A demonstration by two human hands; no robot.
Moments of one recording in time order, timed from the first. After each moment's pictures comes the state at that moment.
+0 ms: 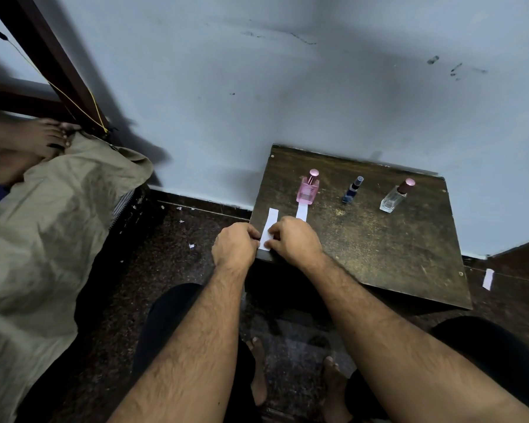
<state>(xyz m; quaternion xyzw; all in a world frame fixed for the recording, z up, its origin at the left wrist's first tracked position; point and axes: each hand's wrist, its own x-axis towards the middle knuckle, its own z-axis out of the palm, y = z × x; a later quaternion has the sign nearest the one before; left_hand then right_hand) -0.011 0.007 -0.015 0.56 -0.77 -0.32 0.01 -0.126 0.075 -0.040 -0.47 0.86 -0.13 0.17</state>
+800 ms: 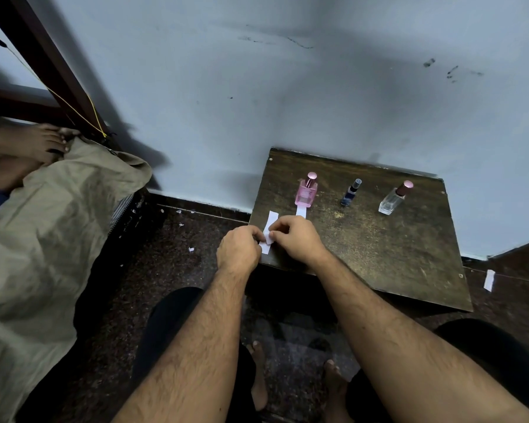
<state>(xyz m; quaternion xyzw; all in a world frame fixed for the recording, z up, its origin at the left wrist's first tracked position) -0.017 0.011 -0.015 0.52 -0.79 -0.32 0.01 -0.139 0.076 -0.039 -0.37 0.84 -0.30 0.27</state>
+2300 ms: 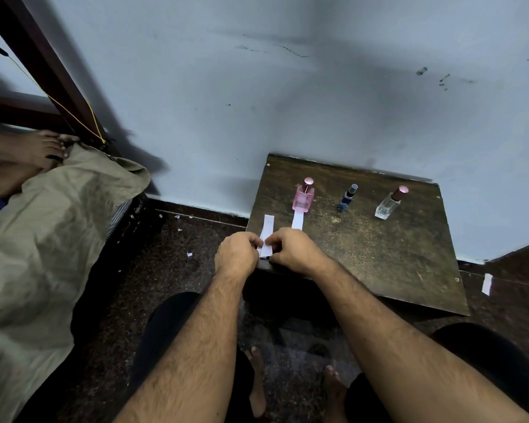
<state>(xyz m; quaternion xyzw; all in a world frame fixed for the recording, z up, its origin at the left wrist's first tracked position) -0.018 0.008 -0.021 0.53 -0.78 -0.34 0.00 -0.134 0.085 -0.024 -0.48 0.81 -0.17 0.29</state>
